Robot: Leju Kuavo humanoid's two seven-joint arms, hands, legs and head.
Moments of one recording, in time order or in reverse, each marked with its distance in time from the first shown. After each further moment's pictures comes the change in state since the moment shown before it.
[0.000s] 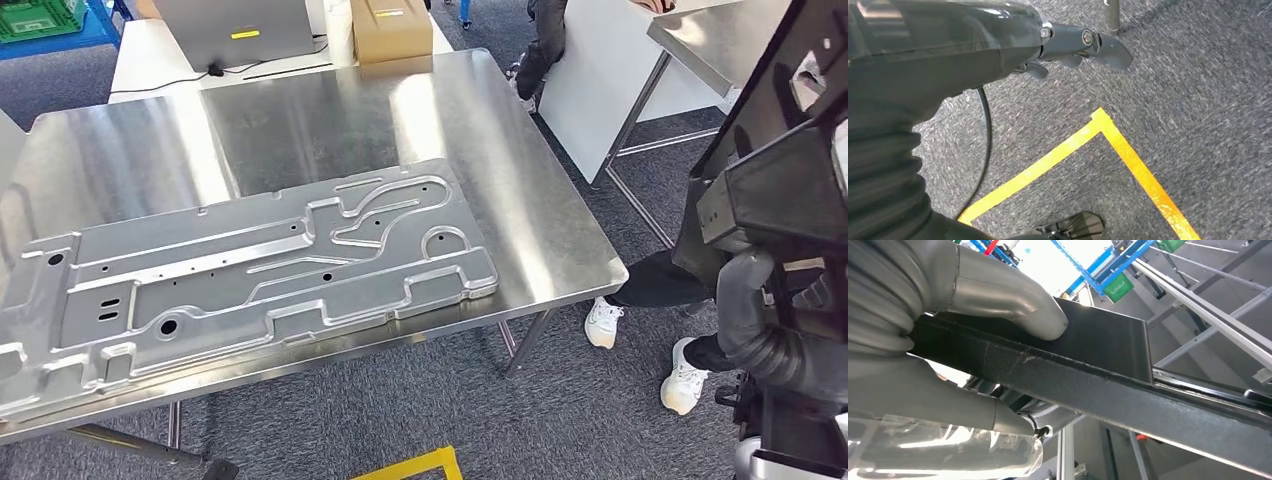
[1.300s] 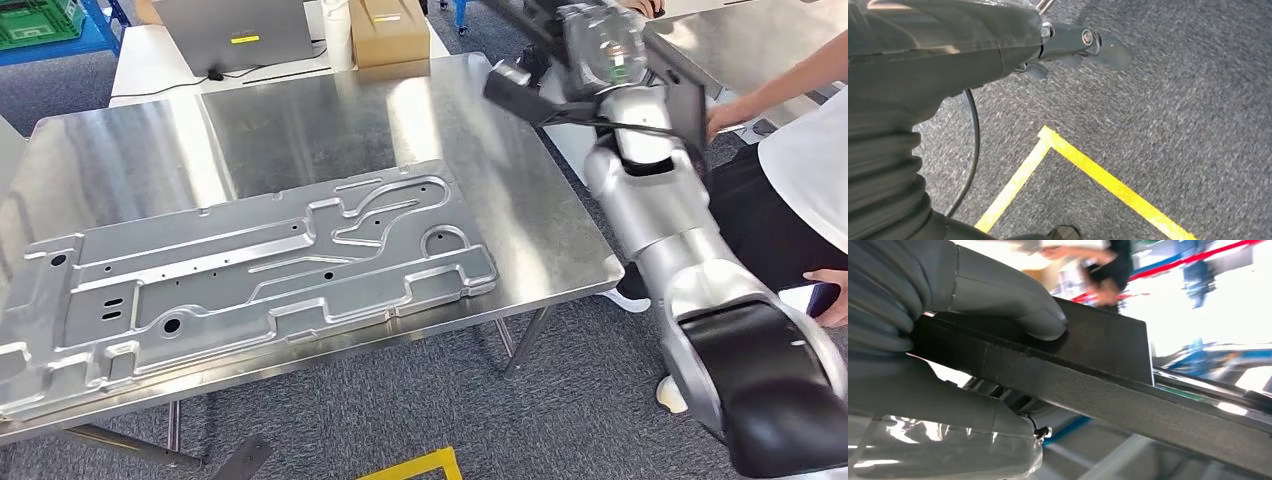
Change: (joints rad) left arm -0.074 -0.006 -0.148 -0.006 -0.147 -0.033 -0.122; right arm -1.120 0.229 0.527 1.613 0.625 -0.001 0.304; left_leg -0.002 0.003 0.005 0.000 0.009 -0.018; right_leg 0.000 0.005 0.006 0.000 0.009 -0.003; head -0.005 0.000
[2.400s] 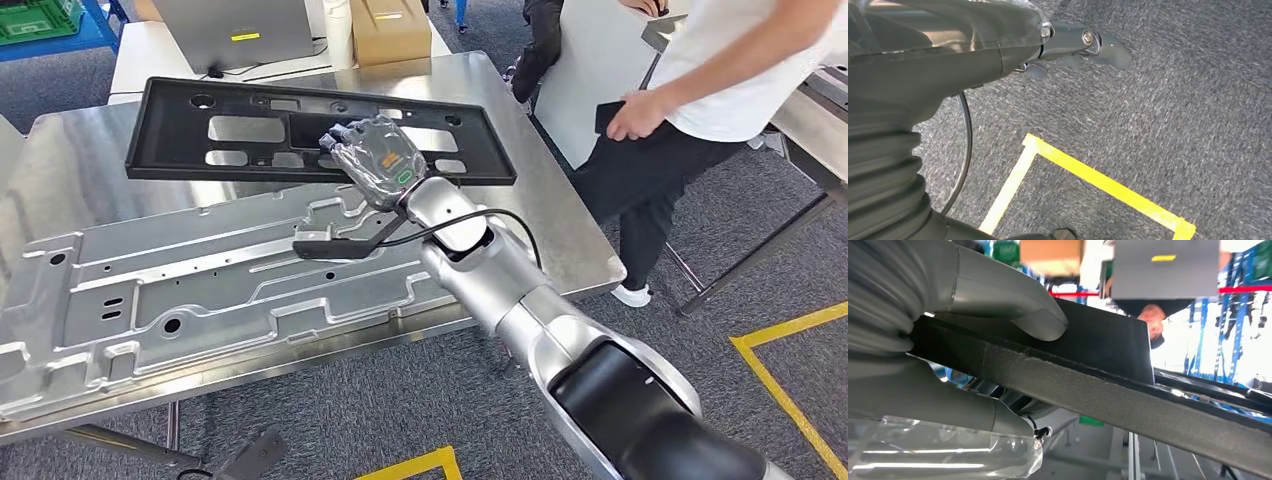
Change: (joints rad) left arm -0.018 -0.007 -0.110 -0.004 -0.019 -0.017 -0.026; right arm 0.157 0.371 0.197 0.060 0.117 -0.080 -0.195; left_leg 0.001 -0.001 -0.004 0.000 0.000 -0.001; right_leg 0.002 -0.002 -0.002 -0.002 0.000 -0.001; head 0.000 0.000
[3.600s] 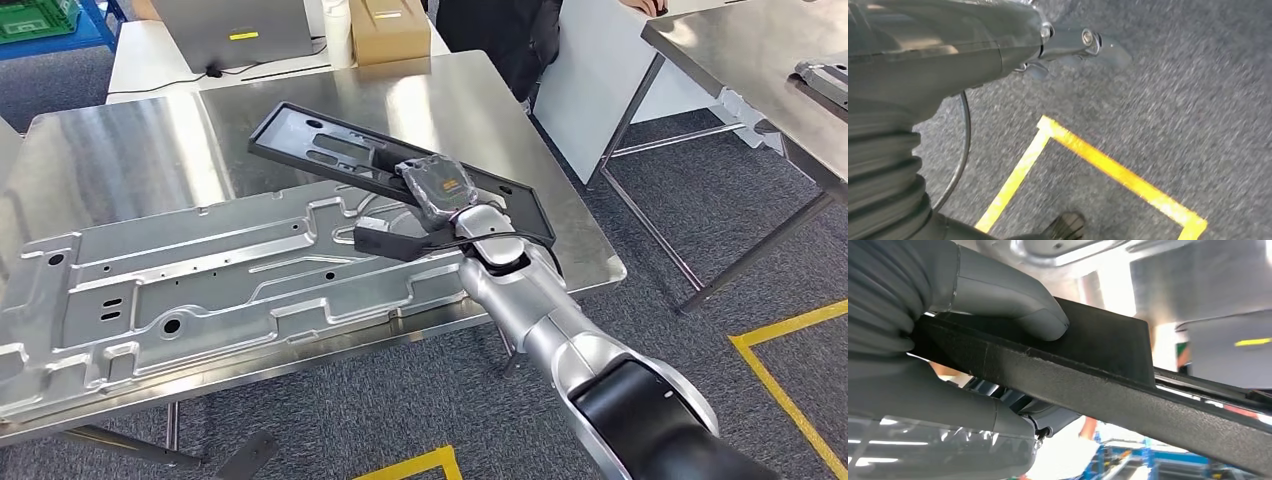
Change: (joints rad) left arm 0.014 0.014 0.000 0.000 0.089 -0.046 0.082; right arm 0.084 -0.074 -0.105 0.070 -0.113 0.116 0.047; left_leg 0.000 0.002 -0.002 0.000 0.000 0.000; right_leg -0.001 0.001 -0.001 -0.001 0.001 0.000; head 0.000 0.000
